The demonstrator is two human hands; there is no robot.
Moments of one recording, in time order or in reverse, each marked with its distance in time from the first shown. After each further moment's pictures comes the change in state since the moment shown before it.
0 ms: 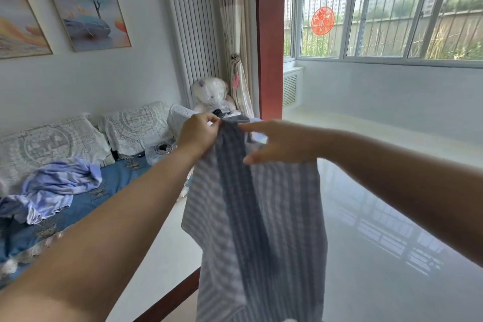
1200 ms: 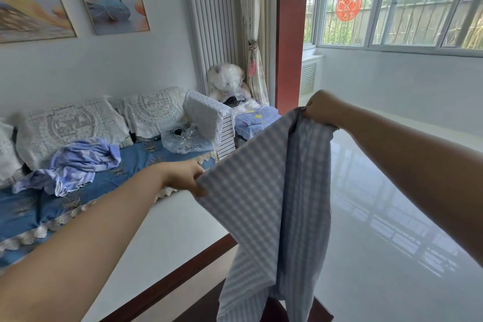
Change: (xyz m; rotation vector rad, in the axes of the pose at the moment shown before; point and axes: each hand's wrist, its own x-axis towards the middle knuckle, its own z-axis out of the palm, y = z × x) left_hand -0.072 -0.079 -0.028 0.265 -0.947 -0.071; right_hand 0.040 0.087 -0.011 0.026 0.244 0.499
